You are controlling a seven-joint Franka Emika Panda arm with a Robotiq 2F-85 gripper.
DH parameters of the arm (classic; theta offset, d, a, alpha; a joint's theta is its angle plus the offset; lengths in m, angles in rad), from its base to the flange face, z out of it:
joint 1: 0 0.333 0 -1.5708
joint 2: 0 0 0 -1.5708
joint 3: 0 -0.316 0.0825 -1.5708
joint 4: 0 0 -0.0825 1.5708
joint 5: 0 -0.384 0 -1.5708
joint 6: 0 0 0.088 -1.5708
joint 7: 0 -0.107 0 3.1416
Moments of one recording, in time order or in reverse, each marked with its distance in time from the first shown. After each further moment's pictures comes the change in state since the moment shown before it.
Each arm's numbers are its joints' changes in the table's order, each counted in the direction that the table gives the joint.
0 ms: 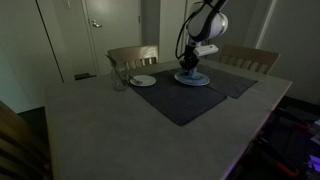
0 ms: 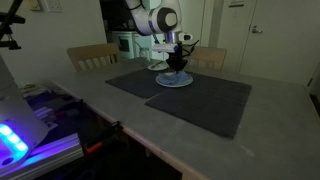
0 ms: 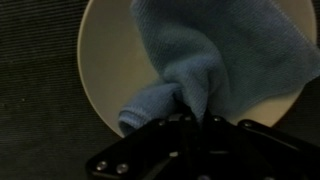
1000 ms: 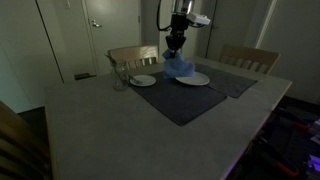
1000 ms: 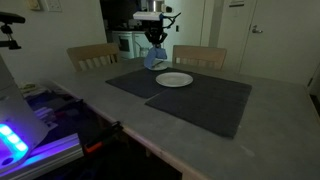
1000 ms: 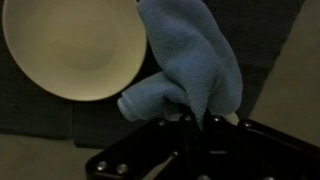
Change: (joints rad) arm 0.000 -0.251 -0.196 -0.001 -0.101 -0.299 0.206
